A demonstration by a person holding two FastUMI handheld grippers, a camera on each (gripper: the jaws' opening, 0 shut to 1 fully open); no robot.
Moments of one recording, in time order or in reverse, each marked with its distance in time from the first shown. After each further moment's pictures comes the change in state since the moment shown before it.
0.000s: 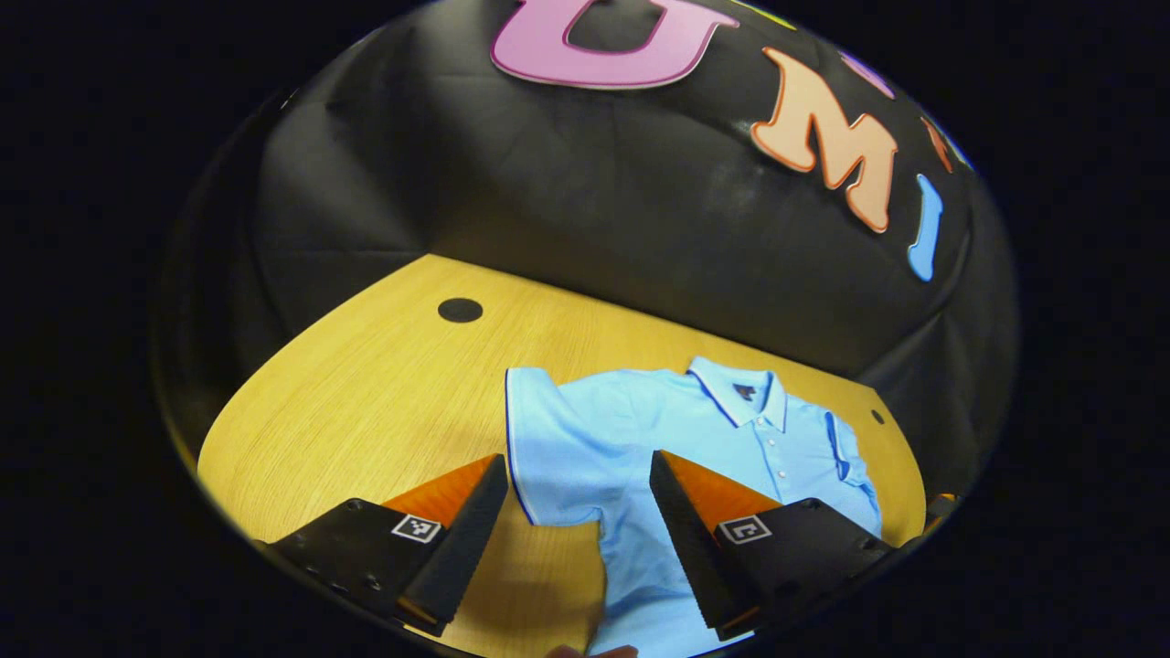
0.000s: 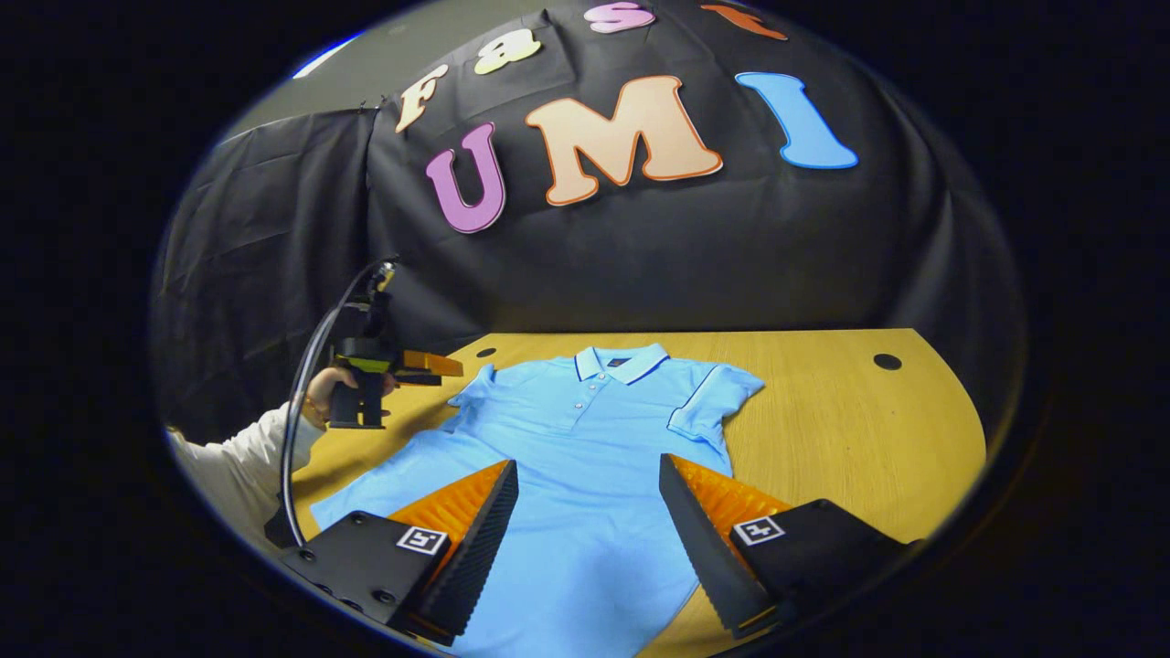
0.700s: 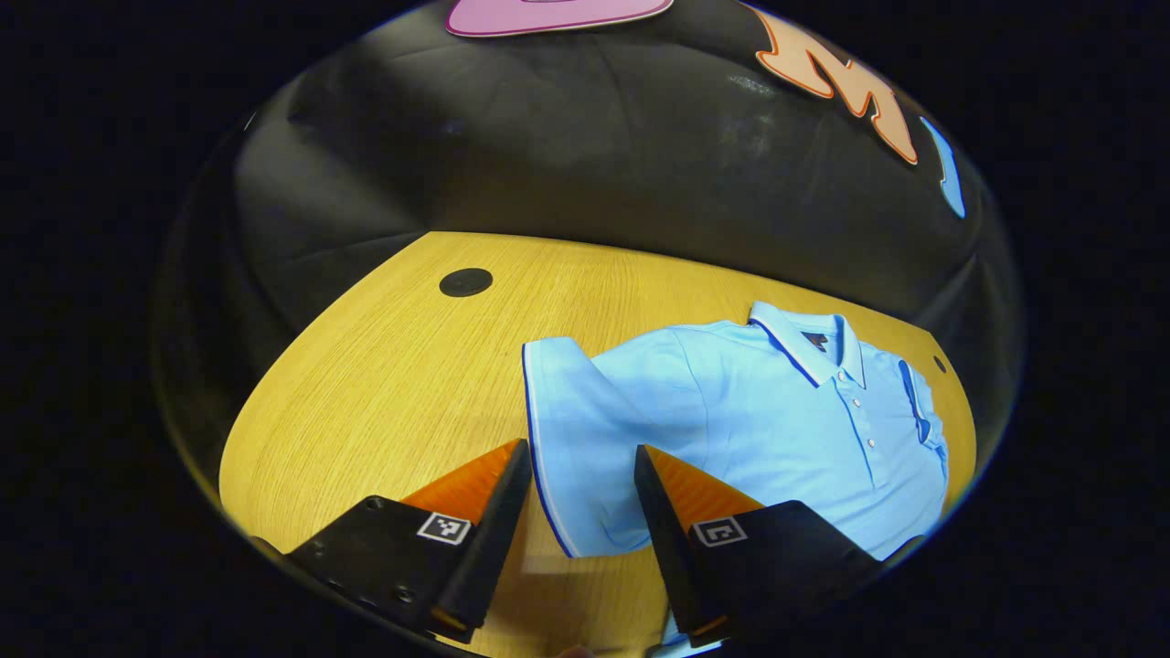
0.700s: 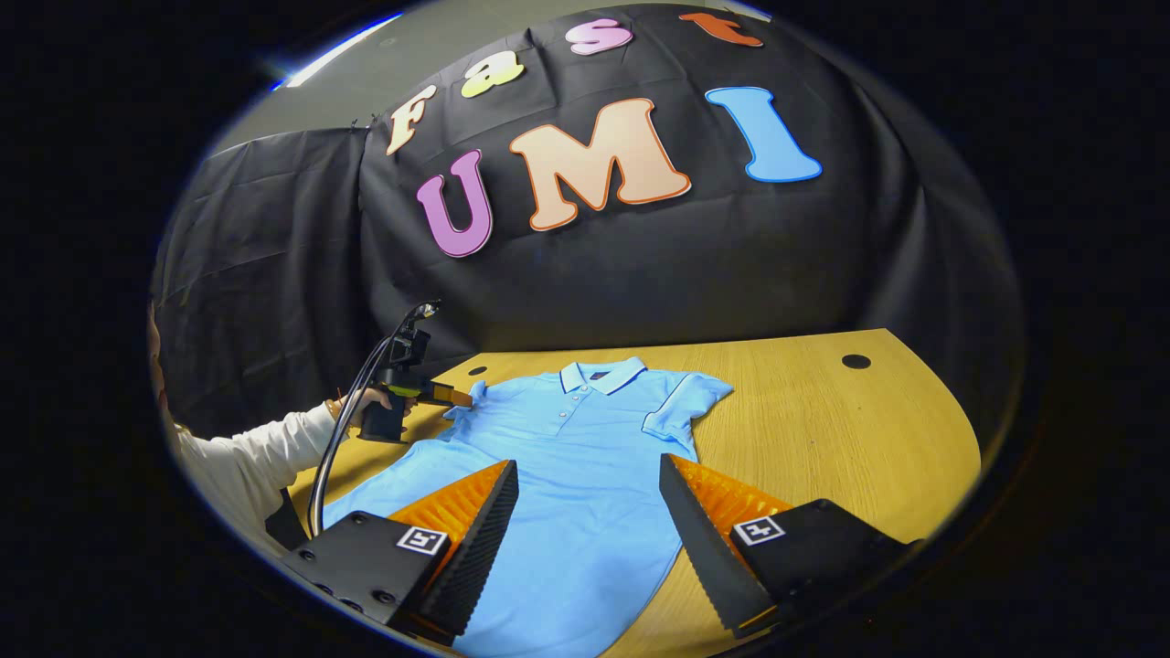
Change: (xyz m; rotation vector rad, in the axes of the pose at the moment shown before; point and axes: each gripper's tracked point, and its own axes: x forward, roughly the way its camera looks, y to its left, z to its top) left arm 0.036 0.023 -0.017 0.135 0.074 0.114; right arm -0.024 -0.023 0.003 0.023 -0.061 -0.031
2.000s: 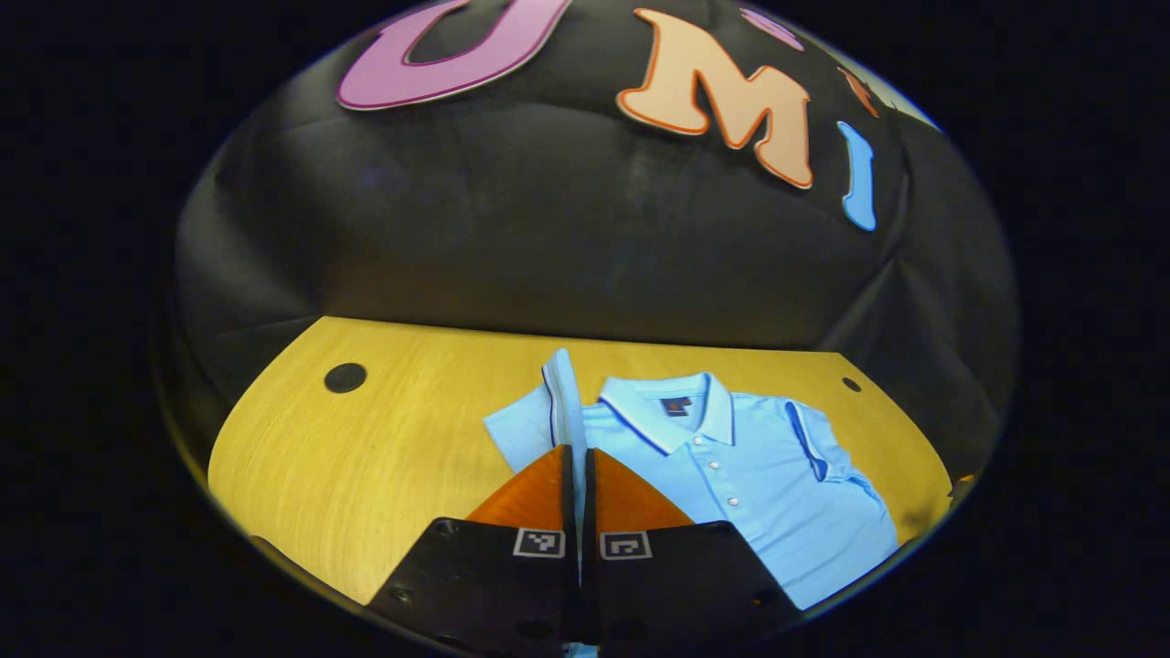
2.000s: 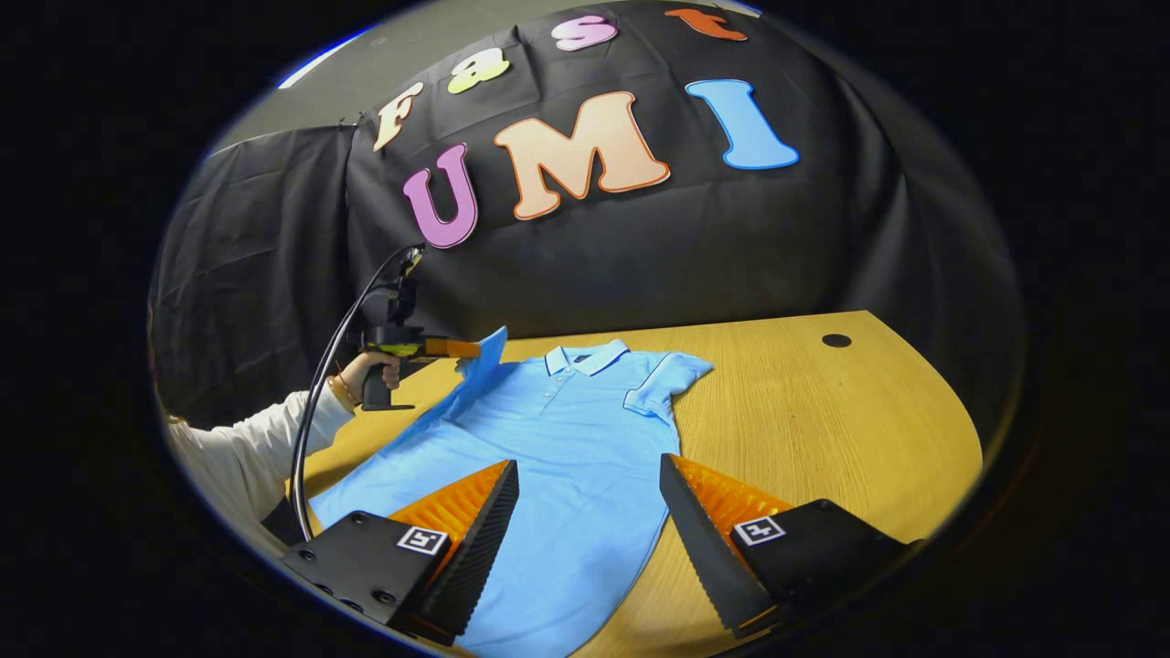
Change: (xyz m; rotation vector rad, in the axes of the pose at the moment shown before) left arm -0.032 -0.146 0.069 0.100 -0.189 -0.325; right arm -0.019 -0.013 -0.030 0.014 0.039 -0.042
